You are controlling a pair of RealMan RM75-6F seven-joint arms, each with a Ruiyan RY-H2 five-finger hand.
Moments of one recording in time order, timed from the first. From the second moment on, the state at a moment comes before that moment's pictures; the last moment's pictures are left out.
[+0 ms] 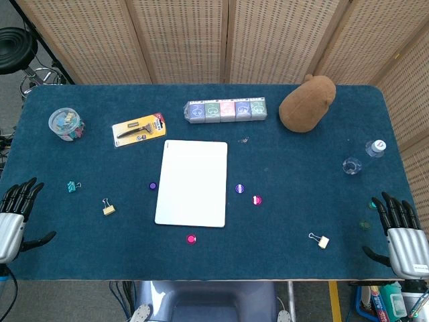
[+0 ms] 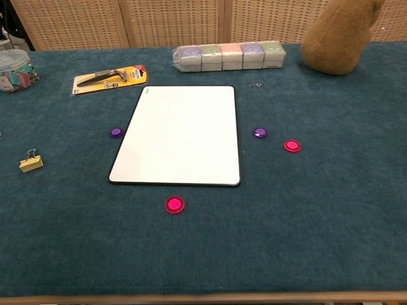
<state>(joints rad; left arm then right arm) -0.11 -1.15 -0.01 -1.53 1.58 1.54 -0.12 0.04 -1.10 0.05 -1.66 -1.54 1.53 -0.11</state>
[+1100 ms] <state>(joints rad) -0.11 -1.09 -0.02 -1.58 1.53 1.48 -0.16 0.49 -1.32 0.20 -1.77 -1.20 0.97 -0.35</state>
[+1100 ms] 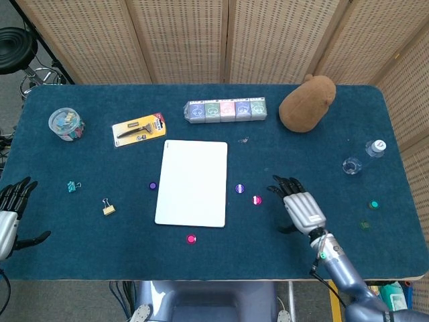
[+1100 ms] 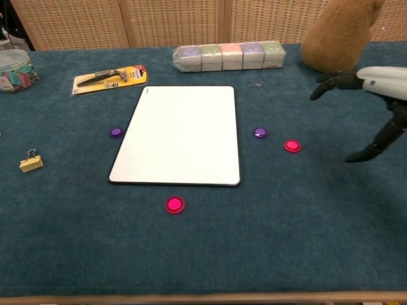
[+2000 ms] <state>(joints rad) -0.12 -1.08 -0.02 -1.59 1.53 1.44 -0.18 0.73 -1.51 0.23 -1.60 -0.74 0.93 -0.57</state>
